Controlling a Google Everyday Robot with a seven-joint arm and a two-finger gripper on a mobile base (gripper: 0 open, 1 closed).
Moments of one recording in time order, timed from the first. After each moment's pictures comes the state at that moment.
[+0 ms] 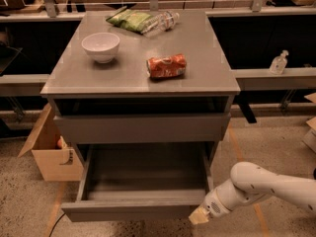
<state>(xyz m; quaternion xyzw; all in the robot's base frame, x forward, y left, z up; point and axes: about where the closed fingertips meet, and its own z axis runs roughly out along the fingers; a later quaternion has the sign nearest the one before) 0.394 -0.132 0.439 -0.34 0.89 0.30 0.05</state>
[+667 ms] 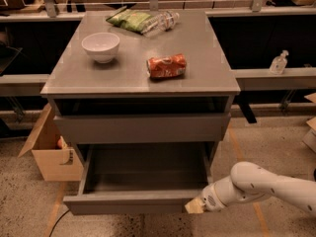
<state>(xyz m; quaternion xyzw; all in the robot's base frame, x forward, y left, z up) 0.426 -0.124 0.439 -0.29 0.90 0.31 0.10</state>
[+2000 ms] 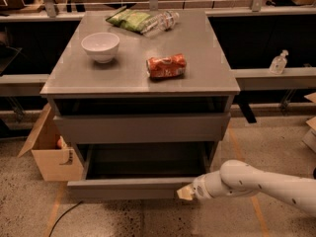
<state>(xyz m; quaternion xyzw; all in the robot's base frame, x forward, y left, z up) 0.487 -0.099 0.426 -0.26 0.90 0.29 0.18</state>
